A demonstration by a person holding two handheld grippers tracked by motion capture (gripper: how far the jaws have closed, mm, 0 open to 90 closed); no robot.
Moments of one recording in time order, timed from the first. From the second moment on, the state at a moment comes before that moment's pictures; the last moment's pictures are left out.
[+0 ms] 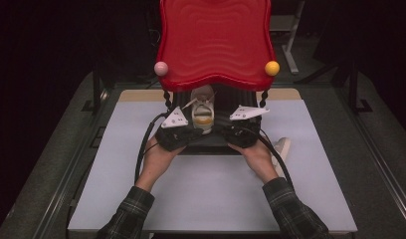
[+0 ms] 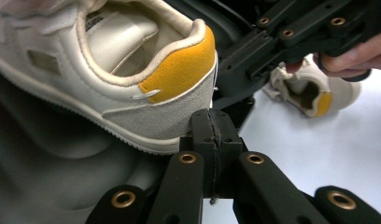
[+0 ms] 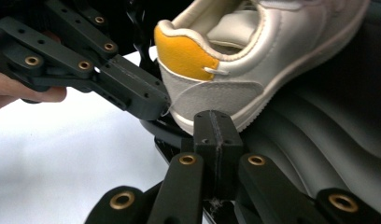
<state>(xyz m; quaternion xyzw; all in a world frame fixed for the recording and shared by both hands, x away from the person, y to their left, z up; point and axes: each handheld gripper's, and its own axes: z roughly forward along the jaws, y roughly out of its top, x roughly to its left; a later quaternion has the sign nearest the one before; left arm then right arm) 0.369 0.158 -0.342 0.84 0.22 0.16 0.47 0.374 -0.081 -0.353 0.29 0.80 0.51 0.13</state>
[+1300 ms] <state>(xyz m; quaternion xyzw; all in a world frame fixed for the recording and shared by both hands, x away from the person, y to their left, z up) 0.355 0.165 -0.334 0.85 0.21 0.11 0.47 0.366 -0.105 -0.349 0.30 0.82 0.48 0.12</state>
